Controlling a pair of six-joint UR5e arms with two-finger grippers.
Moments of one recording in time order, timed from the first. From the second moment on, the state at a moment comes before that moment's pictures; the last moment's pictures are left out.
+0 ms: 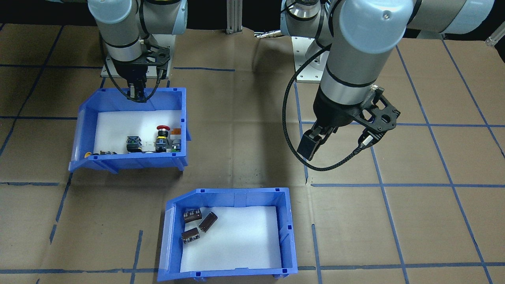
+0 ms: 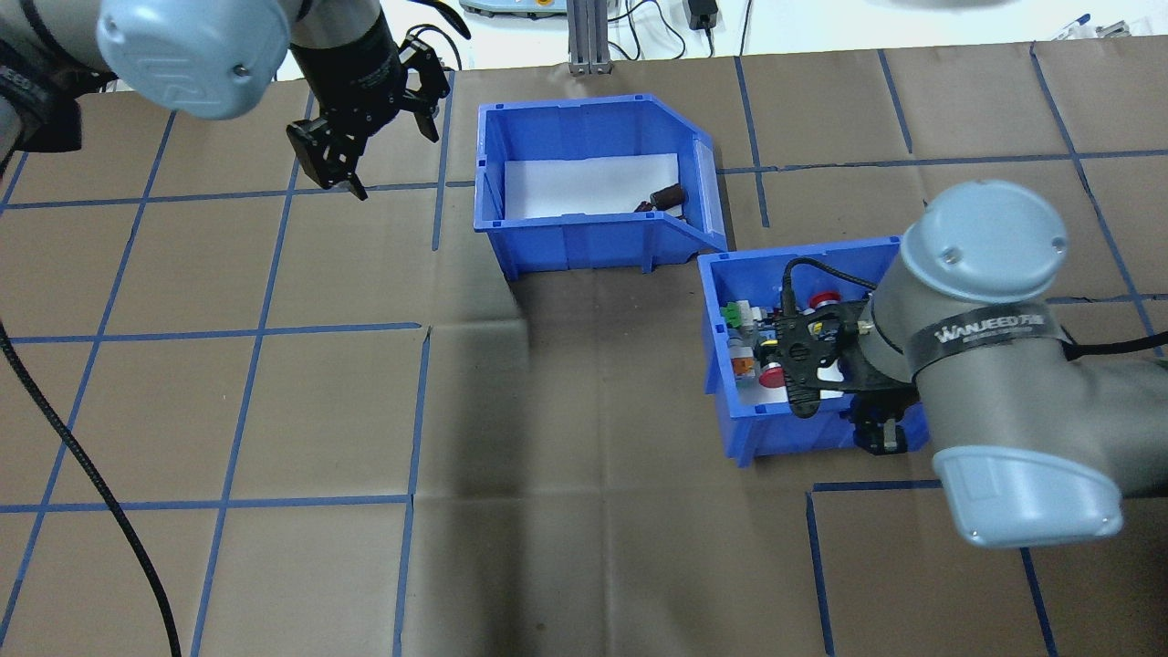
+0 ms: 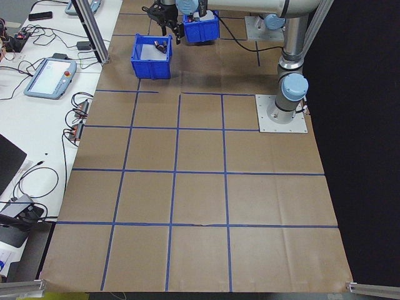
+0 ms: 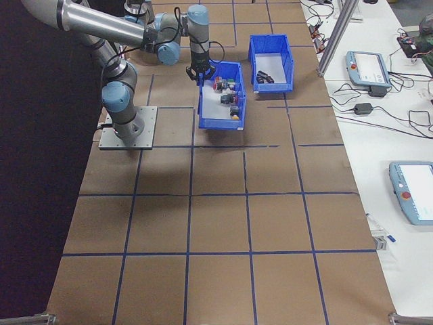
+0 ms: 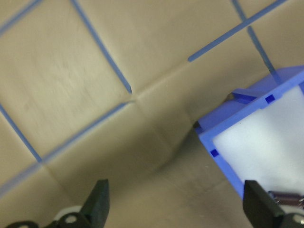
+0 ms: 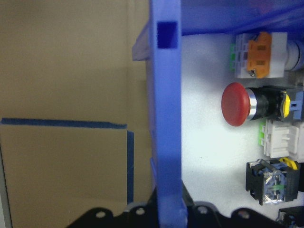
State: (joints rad) left arm -1.67 -1.78 -1.37 -1.53 1.63 -0.76; right arm 1.66 -1.81 2.19 -1.96 -1.65 -1.51
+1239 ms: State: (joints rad) left arm -1.58 -1.44 -1.66 -1.53 1.62 0.20; right arm 2.17 -1.57 2.19 -2.30 -1.70 -0.98
